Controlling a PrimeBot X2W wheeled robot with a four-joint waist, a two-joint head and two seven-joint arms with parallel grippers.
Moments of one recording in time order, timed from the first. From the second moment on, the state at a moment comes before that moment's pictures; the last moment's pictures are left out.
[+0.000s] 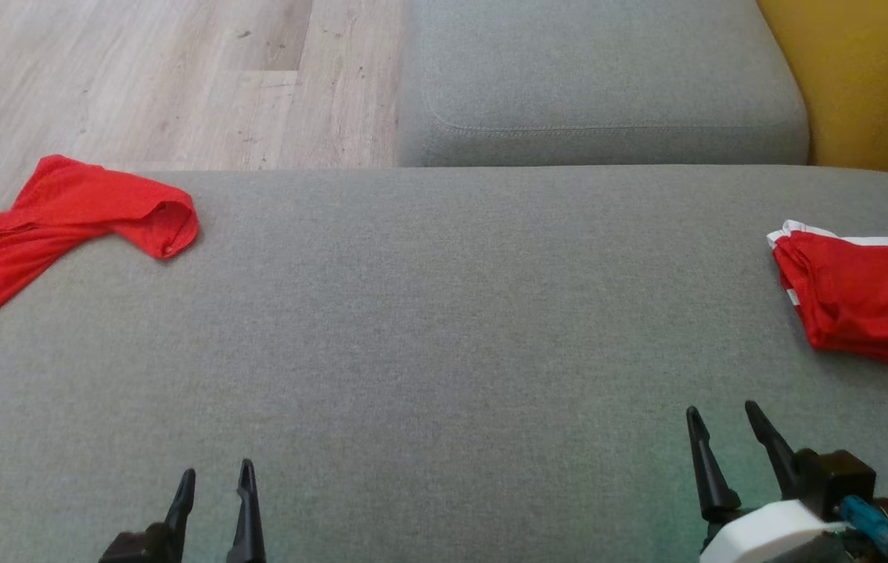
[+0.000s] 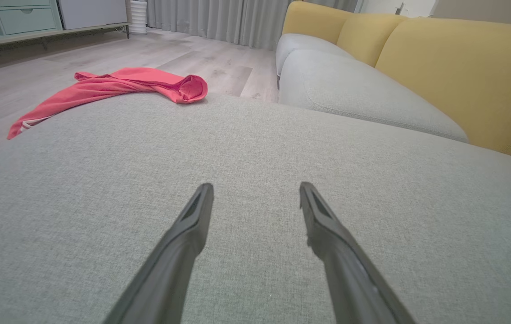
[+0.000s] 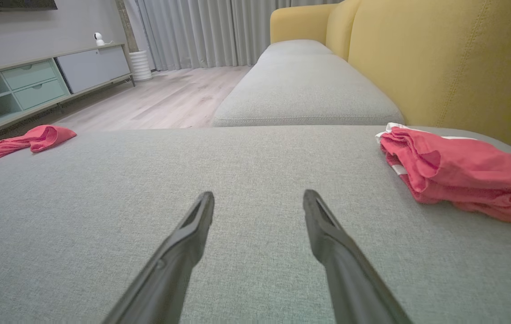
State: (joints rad) left arm 0.09 0.36 -0.55 0.18 -0.71 0.31 -0.24; right arm 0.14 -0.04 0.03 0.20 0.10 0.12 -0.09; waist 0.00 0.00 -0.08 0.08
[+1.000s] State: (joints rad) left arm 0.11 0.42 -0.47 0.07 -0.70 0.37 -0.24; right arm 0.06 -0.04 0.14 0.23 0.14 0.12 -0.11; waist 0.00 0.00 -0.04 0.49
